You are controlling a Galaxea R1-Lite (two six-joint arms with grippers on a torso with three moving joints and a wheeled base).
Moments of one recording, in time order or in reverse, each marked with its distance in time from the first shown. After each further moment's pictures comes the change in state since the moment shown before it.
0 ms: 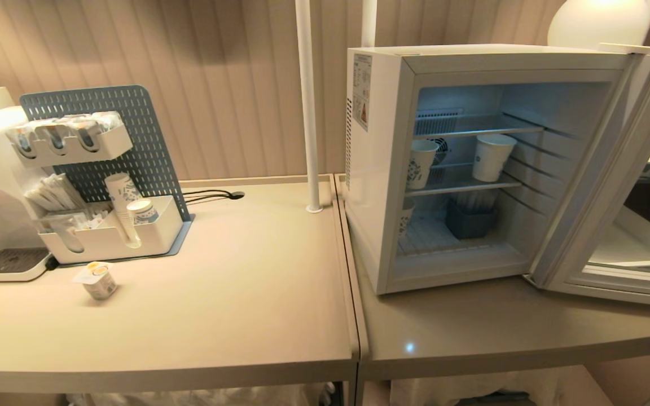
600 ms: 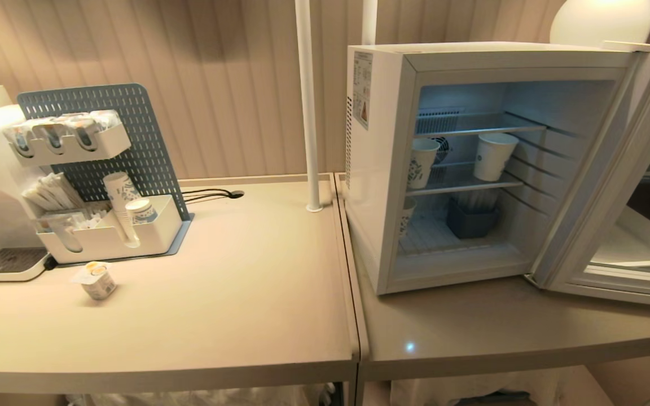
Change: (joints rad) left arm 0.000 0.000 0.000 0.004 0.001 0.013; right arm -0.001 -0.274 0.477 -0.116 -0.095 -0.009
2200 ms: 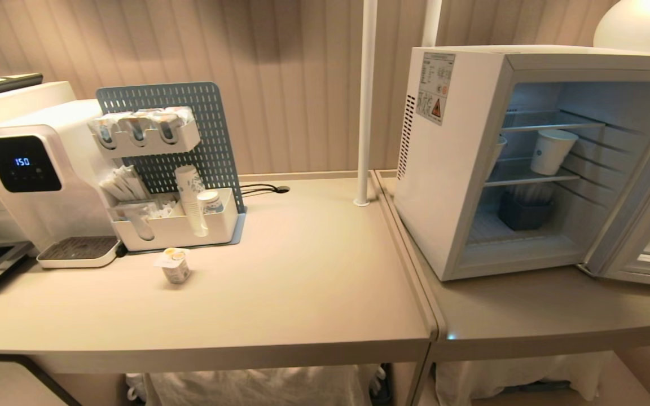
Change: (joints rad) left arm 0.000 0.000 -0.002 0.002 -0.004 0.008; right arm 0.000 -0.001 0.002 -0.015 0.002 0.000
